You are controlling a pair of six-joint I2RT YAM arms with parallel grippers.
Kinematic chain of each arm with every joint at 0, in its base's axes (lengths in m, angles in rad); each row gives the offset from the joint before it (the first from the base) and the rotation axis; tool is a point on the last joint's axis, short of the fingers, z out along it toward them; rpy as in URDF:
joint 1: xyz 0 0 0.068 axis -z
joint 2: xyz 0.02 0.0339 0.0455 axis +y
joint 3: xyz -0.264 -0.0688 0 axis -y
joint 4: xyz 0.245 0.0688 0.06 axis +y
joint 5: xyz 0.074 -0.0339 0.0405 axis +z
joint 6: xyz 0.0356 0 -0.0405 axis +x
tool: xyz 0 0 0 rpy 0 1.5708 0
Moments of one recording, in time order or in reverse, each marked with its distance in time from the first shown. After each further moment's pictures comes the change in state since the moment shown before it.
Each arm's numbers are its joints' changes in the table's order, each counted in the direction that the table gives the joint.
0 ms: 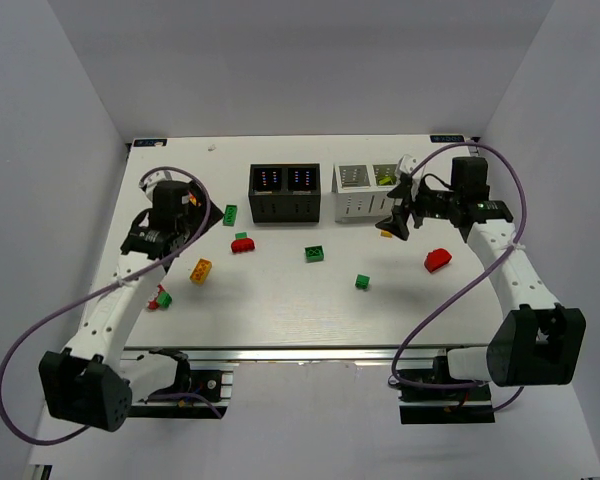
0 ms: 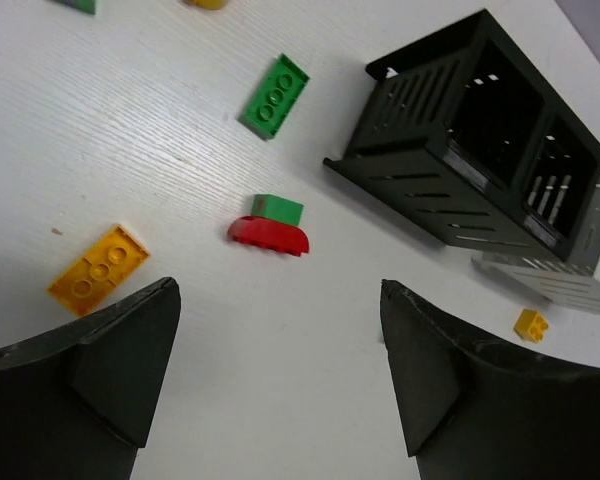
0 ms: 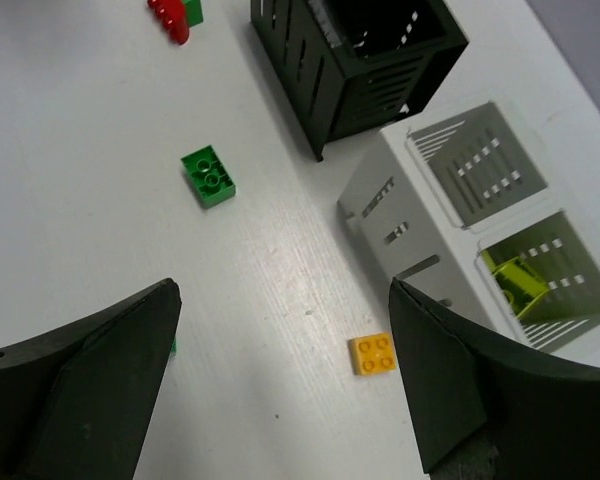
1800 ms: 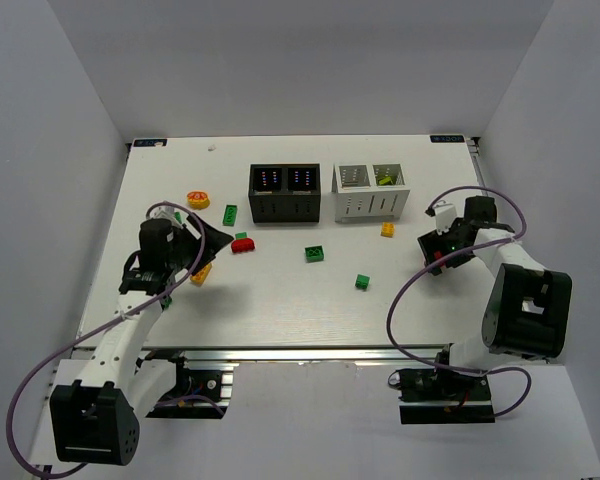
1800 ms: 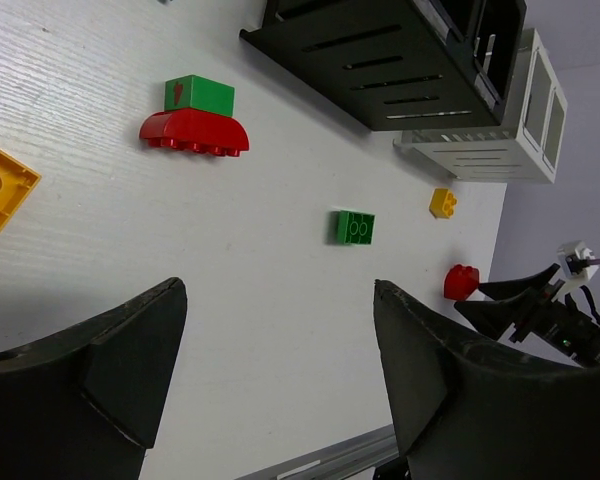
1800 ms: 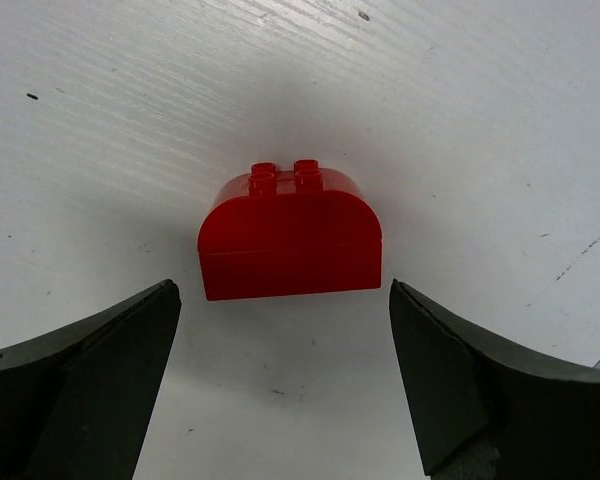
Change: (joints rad) left arm -0.192 -0.160 -0.375 -0.294 -0.518 -0.020; right arm 0.227 0.166 -0.258 0.054 -0.721 0.134
